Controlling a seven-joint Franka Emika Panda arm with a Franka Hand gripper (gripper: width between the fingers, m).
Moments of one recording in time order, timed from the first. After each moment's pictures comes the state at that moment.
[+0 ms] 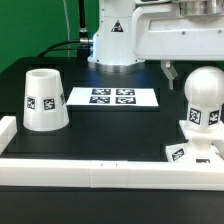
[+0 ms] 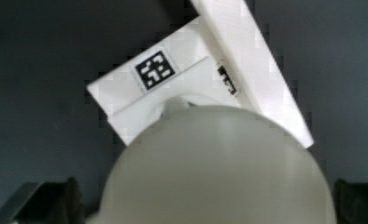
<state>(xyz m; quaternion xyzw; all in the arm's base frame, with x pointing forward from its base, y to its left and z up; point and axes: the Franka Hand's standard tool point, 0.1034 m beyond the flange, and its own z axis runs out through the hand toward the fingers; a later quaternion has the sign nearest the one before) 0.630 0.086 0.117 -0.97 0.22 0.00 0.07</state>
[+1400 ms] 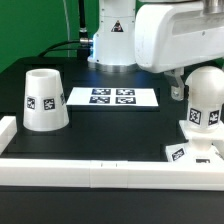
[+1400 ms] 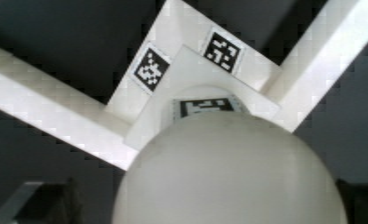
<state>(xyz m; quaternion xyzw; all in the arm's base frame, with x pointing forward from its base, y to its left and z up) 0.631 0.084 0.117 -0.96 -0.29 -0.03 0.03</state>
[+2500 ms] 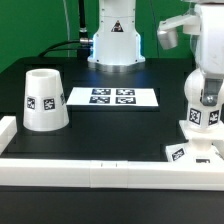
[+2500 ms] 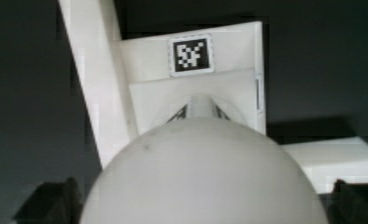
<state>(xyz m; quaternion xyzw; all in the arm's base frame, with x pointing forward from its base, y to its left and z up) 0.629 0.089 0.111 -0.74 -0.67 -0.01 -0.02</state>
